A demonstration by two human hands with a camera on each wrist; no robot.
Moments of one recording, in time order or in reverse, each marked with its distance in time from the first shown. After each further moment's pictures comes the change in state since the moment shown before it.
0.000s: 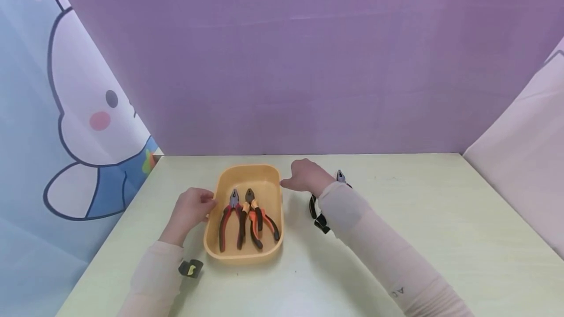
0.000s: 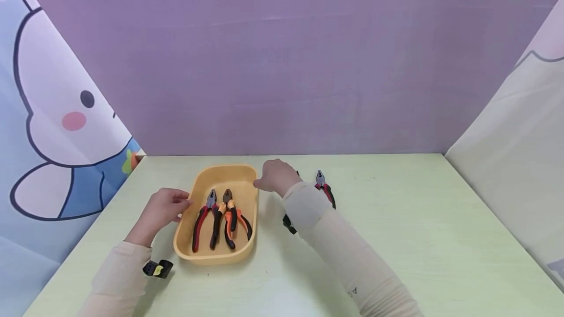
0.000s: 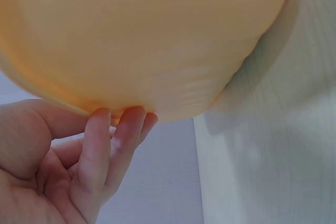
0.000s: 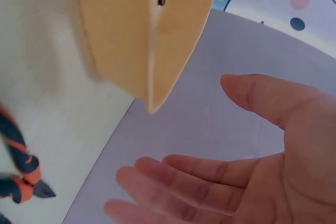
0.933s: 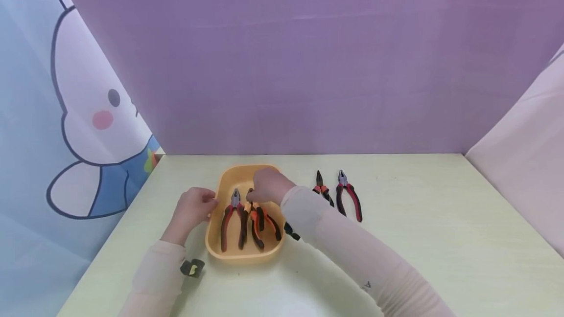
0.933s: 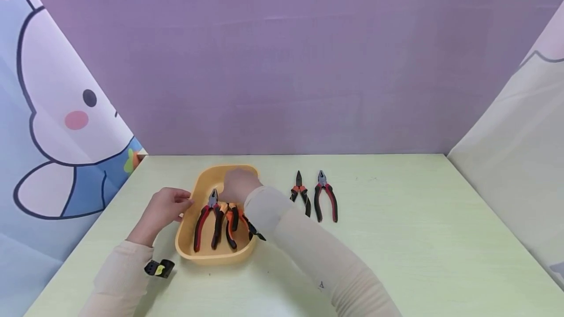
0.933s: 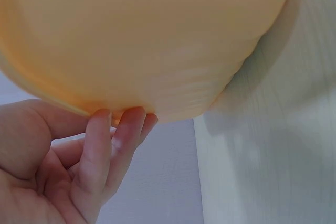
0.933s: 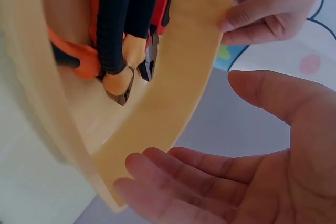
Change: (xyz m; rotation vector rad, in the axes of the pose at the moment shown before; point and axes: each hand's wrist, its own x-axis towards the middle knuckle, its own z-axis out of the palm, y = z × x) left_hand -0.001 0.001 0.002 0.000 -0.002 0.014; right_hand 0.009 -0.063 0.031 -0.010 -0.088 -0.174
